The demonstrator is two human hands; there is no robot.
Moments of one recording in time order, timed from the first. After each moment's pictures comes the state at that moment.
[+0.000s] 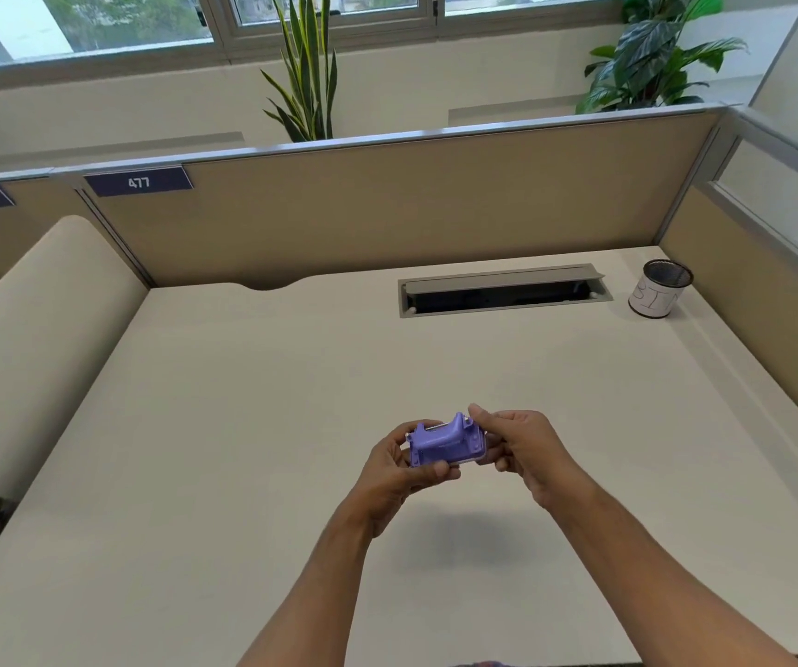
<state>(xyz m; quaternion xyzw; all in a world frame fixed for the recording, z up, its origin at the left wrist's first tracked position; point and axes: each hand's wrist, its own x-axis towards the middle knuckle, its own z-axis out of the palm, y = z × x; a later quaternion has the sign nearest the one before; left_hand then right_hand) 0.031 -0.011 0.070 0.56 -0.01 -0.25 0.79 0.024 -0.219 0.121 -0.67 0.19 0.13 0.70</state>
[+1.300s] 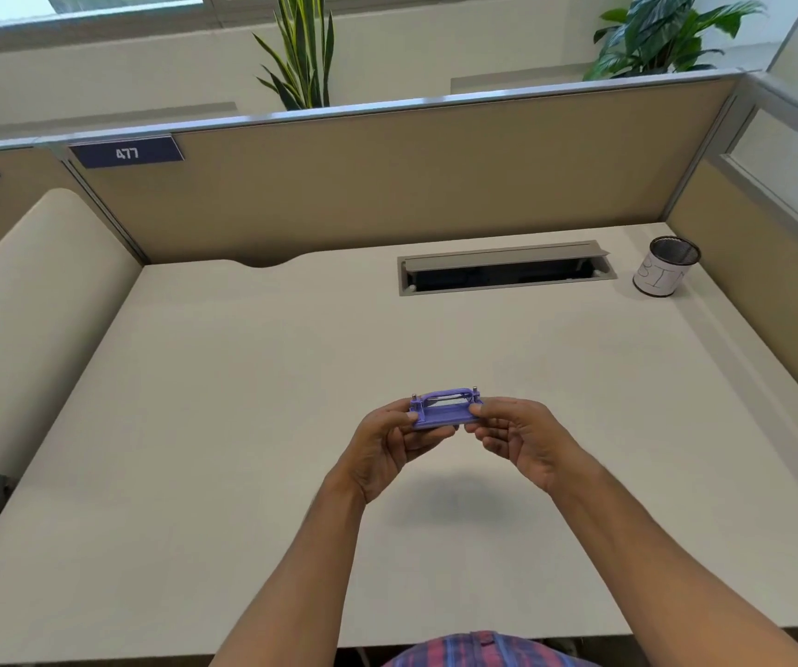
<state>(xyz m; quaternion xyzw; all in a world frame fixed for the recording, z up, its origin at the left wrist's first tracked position) 0.045 -0.004 0.081 0.47 0.01 -0.31 0.83 0.029 -0.227 0.100 -0.54 0.21 0.20 0.79</state>
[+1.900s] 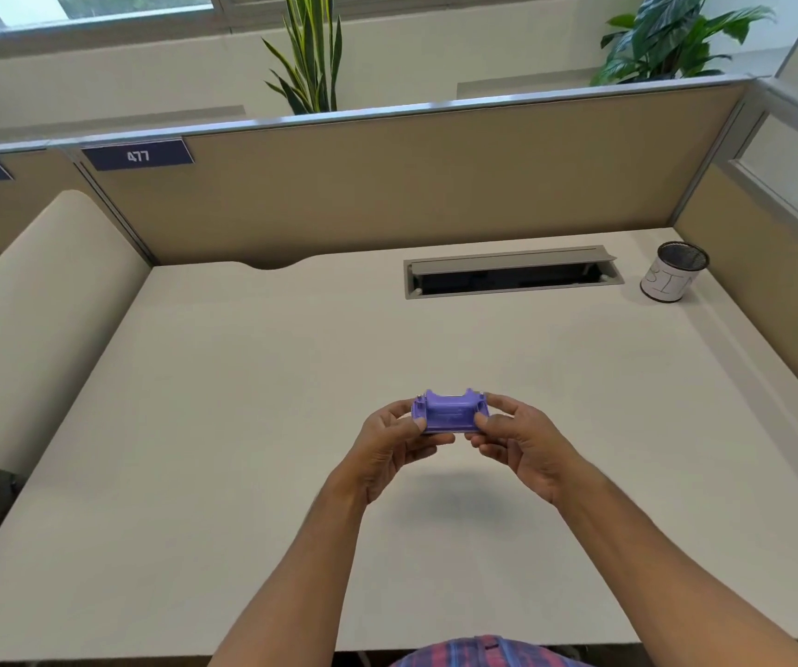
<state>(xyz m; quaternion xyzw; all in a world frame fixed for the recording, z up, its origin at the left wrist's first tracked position) 0.044 -0.001 0.084 0.56 0.04 -0.26 0.79 0.026 -0.226 0.087 -0.54 0.15 0.19 0.81</state>
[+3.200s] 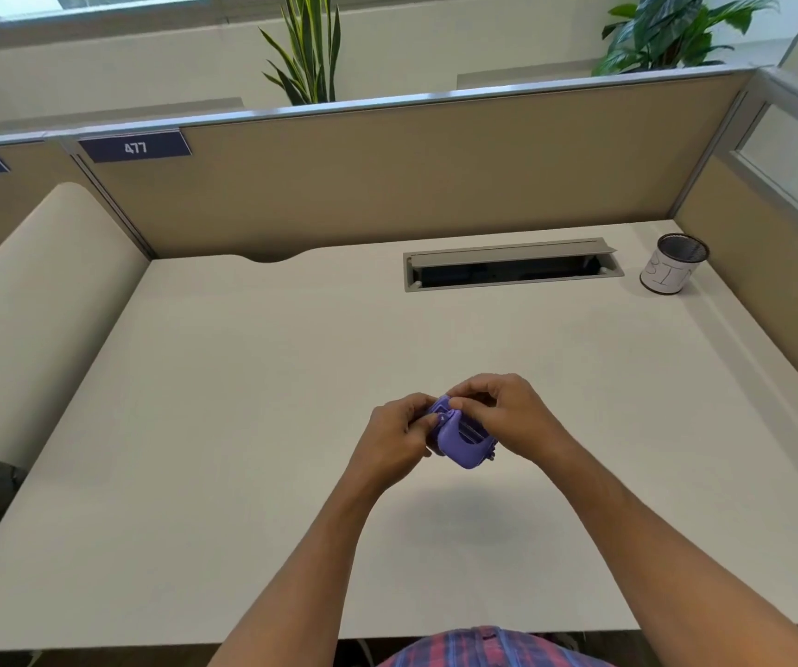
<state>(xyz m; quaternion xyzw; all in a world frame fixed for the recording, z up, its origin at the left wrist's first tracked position) 0.034 -0.013 0.093 0.82 -0.07 -0.14 0.55 0.042 -0.210 0.110 -0.84 -0.05 0.07 0.53</state>
